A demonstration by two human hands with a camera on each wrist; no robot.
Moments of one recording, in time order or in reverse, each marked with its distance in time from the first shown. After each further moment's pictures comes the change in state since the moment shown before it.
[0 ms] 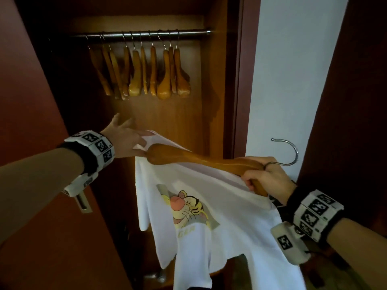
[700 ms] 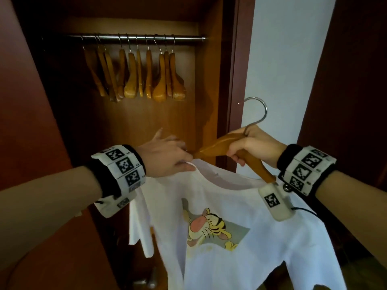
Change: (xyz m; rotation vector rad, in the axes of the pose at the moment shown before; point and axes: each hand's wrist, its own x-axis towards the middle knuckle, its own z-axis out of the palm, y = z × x) left_hand -0.026 0.084 -0.049 -0.227 0.299 0.363; right_hand 0.025 -0.085 0.002 -0.301 -0.221 -0.010
